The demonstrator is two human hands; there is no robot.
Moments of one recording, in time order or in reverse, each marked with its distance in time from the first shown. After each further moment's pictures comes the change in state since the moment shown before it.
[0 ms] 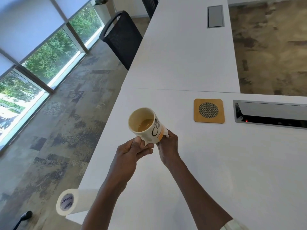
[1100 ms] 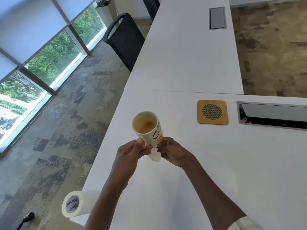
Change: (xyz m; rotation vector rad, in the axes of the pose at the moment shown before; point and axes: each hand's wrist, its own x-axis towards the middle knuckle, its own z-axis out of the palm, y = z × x) left_hand 0.013 -0.010 -0.017 -0.074 0.029 -0.012; right_hand 0.010 -0.007 -0.025 -0.161 -0.533 0.401
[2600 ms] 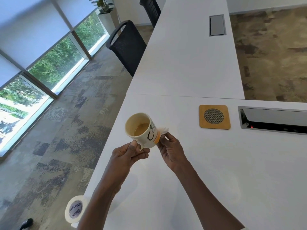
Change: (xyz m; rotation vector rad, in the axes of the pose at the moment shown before) left_hand 0.001 0.010 -0.029 0.001 -0.069 0.023; right_hand 0.013 -0.005 0.034 0.478 0.262 -0.361
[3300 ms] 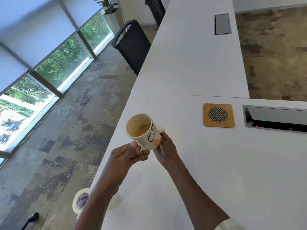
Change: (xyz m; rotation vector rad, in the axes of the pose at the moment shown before) left_hand -0.025 0.009 -0.011 -0.003 0.020 -0.014; right_hand 0.003 0.030 0.020 0.129 -0.049 0.056
